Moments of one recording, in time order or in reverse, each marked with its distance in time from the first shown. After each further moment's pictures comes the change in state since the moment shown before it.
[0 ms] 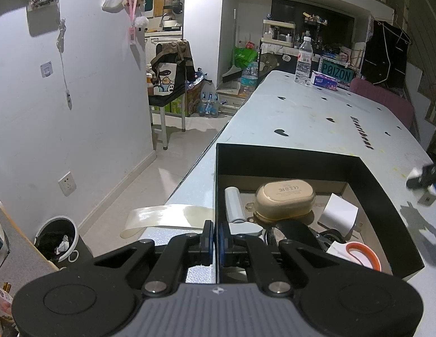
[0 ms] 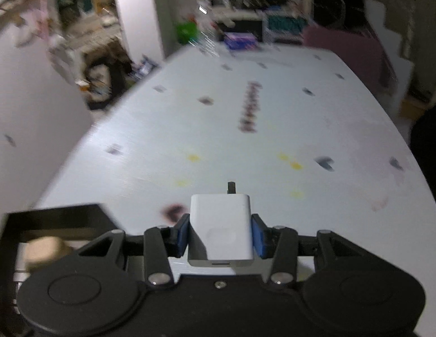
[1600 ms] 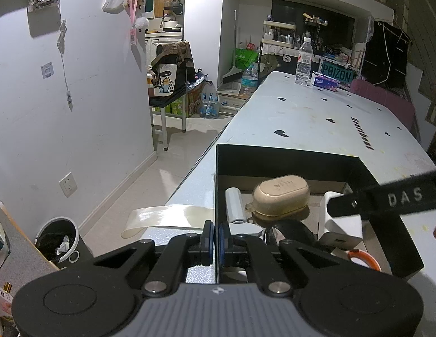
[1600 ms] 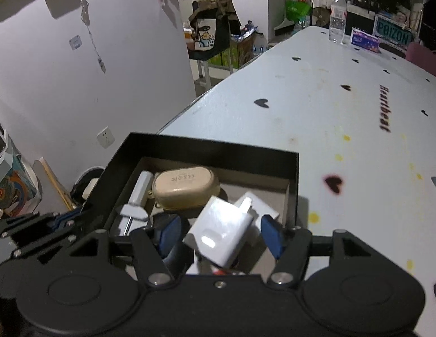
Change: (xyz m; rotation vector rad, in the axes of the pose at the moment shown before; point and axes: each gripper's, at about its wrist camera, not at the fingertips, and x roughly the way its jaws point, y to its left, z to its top) left arm 0.000 0.003 0.001 -0.004 -0.002 -0.003; right arm -0.007 0.123 -0.033 -0.270 0.187 0.234
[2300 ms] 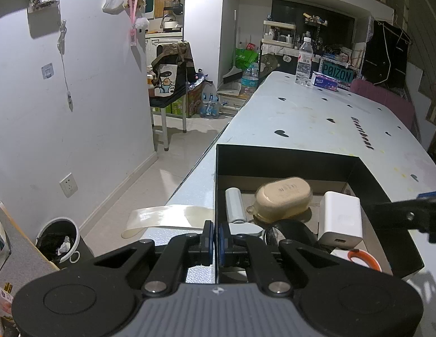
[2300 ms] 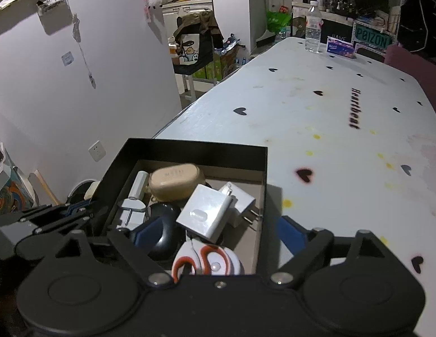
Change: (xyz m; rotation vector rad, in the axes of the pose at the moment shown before) left arm 0.000 0.000 -0.001 0.001 -0.001 0.001; right arm -0.047 -0.006 -0.024 0.048 -0.071 -0.062
